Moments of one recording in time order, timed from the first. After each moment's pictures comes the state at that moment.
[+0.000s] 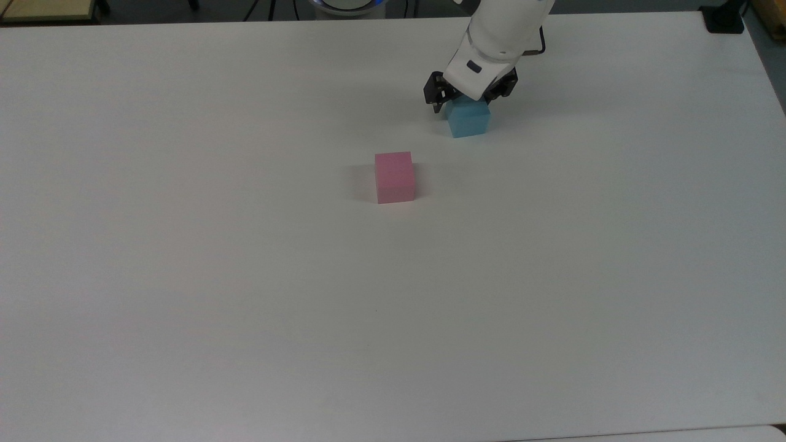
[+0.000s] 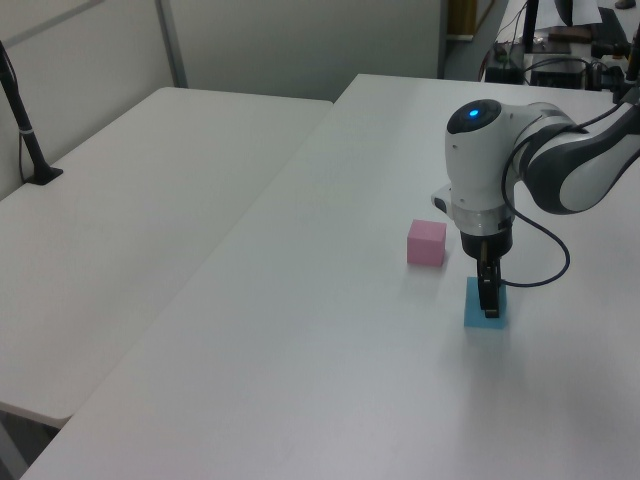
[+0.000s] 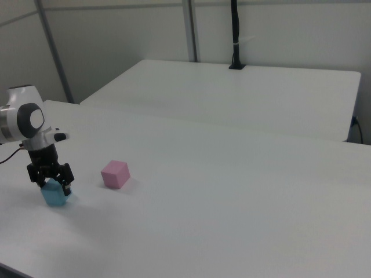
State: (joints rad) arm 0.13 0.16 0.37 -2.14 -0.13 2.11 0.38
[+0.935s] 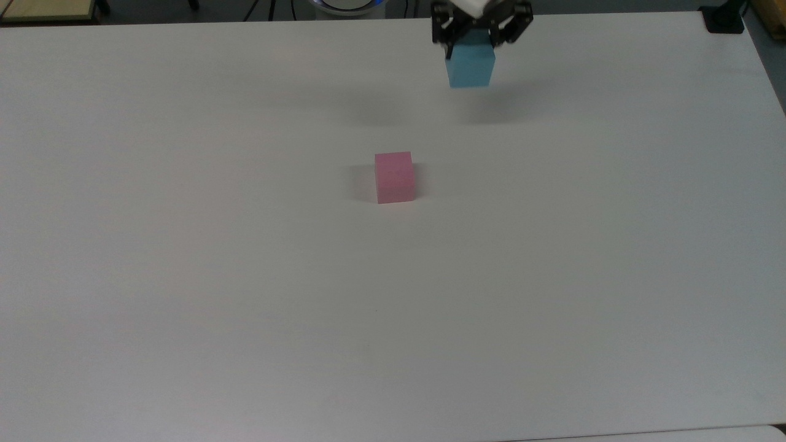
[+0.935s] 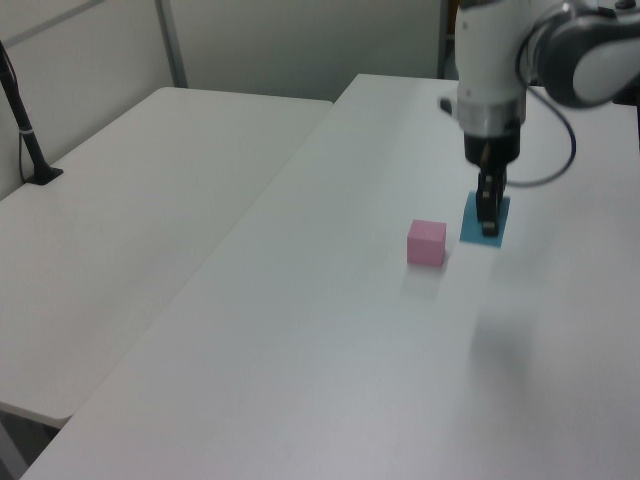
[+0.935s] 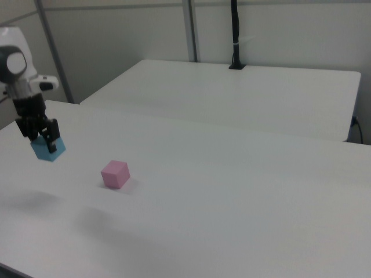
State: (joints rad) arm 0.10 -0.03 0.35 -1.93 -0.02 1.79 0.38
